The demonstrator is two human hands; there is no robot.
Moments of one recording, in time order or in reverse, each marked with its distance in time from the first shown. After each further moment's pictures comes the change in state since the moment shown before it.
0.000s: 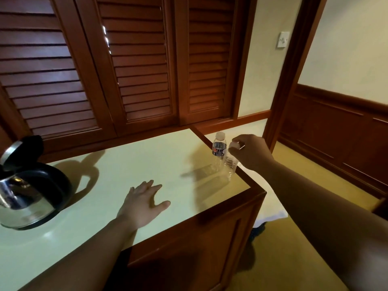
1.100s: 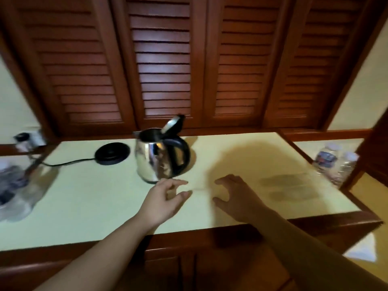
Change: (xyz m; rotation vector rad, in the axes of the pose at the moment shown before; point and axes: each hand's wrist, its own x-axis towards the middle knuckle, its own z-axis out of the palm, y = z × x) left_hand -0.172 -0.140 -0.101 -0.602 0.342 -0.176; right_hand -0.143 -0.218 0.197 -0.077 -0.503 -0.456
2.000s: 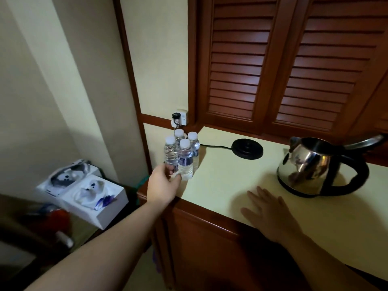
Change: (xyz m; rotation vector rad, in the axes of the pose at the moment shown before) left_hand -0.140 -0.172 -0.288 0.171 0.803 -0.374; right_hand 0.062 -0.232 0.166 -0.147 -0.241 -0.263
